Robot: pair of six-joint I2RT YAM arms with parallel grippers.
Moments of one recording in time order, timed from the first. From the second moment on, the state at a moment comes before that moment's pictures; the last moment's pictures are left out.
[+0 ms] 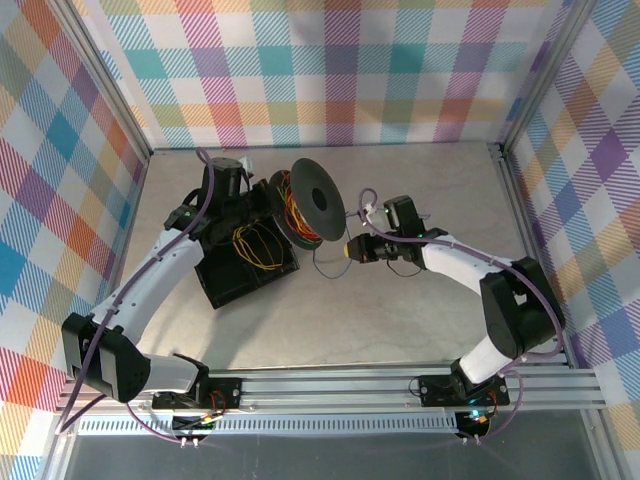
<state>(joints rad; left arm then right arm) -0.38 1.34 1.24 -0.46 0.21 -0.82 0.48 1.58 0.90 -0.14 -0.61 0.34</state>
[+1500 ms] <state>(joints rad) -0.50 1.42 1.35 -0.54 -0.23 -0.82 0.72 1.20 0.83 -0.23 -0.43 0.27</state>
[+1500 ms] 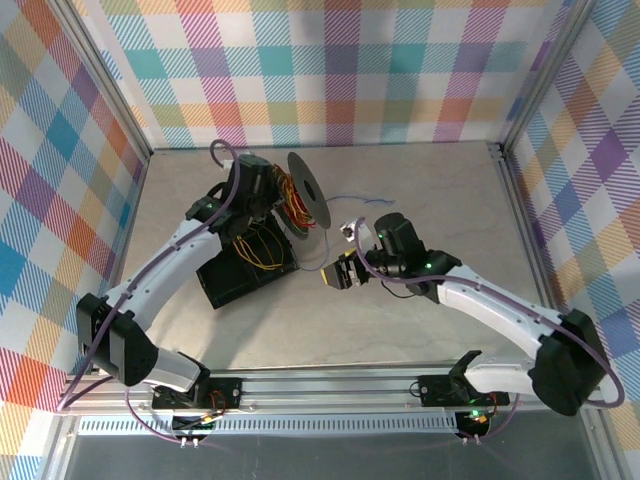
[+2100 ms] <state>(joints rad) -0.47 1.31 1.50 -0.69 -0.08 -0.84 0.49 1.03 0.40 0.24 -0.57 0.32</state>
